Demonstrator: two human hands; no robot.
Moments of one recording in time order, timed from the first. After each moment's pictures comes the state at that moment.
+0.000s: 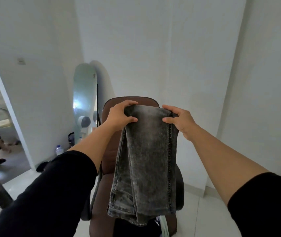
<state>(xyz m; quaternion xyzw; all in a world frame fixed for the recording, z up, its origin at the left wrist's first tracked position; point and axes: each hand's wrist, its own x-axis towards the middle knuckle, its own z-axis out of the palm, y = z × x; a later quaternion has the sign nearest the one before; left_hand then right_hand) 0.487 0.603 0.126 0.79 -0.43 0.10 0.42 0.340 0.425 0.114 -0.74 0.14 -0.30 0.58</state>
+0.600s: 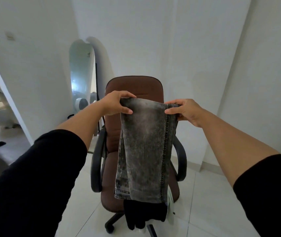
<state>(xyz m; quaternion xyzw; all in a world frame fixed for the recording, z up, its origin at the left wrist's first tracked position) 0.510 0.682 0.117 0.81 -0.50 -0.04 0.31 0.327 0.483 0.094 -0.78 0.20 -0.18 0.57</state>
